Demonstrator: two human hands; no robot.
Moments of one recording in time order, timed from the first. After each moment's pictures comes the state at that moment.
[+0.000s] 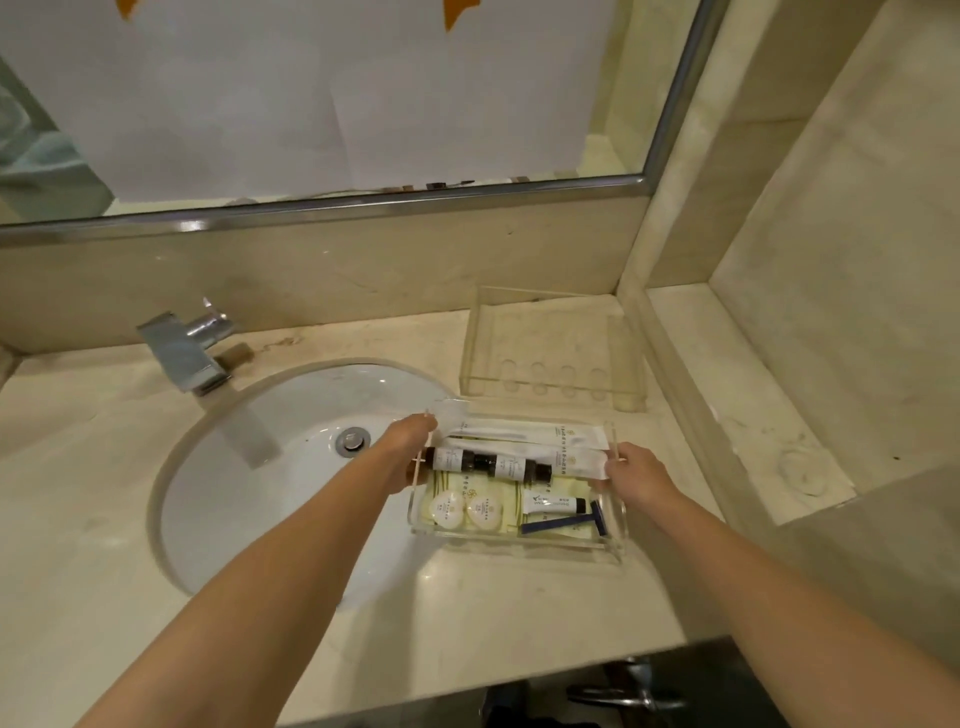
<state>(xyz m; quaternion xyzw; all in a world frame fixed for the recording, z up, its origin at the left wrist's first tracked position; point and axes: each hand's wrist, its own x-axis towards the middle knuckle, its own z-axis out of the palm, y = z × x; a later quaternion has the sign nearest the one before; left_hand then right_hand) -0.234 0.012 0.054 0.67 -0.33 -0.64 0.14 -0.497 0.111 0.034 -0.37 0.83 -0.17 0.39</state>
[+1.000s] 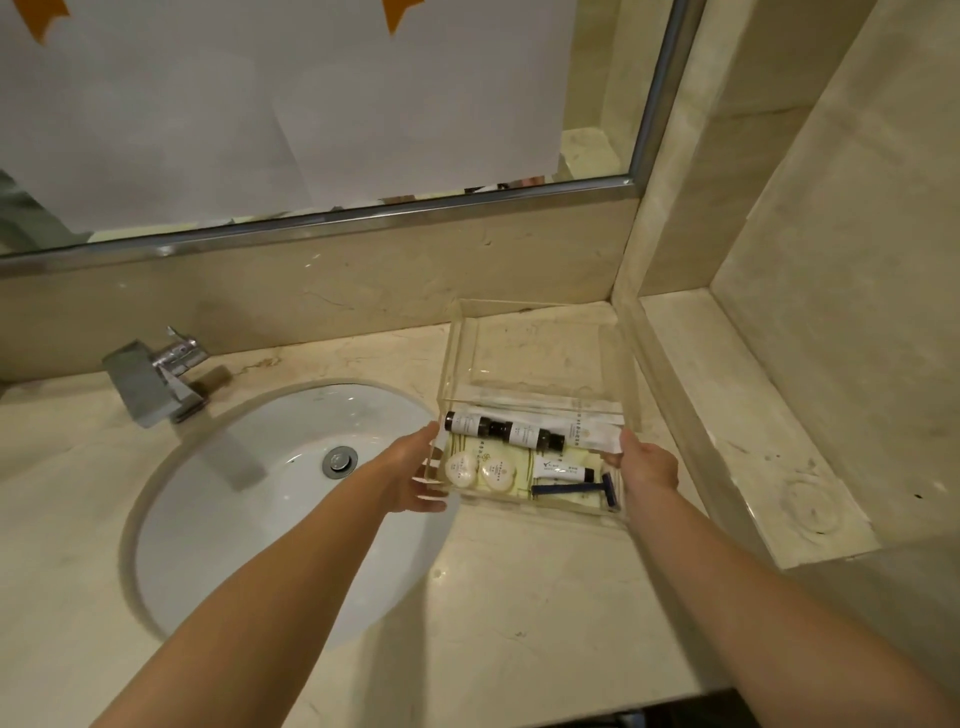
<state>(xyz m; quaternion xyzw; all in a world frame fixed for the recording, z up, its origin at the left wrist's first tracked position) -0.269 -0.006 0.053 0.65 -0.29 -0.69 0.09 -0.528 0.068 0.008 -0.08 0.83 -0.40 0.39</state>
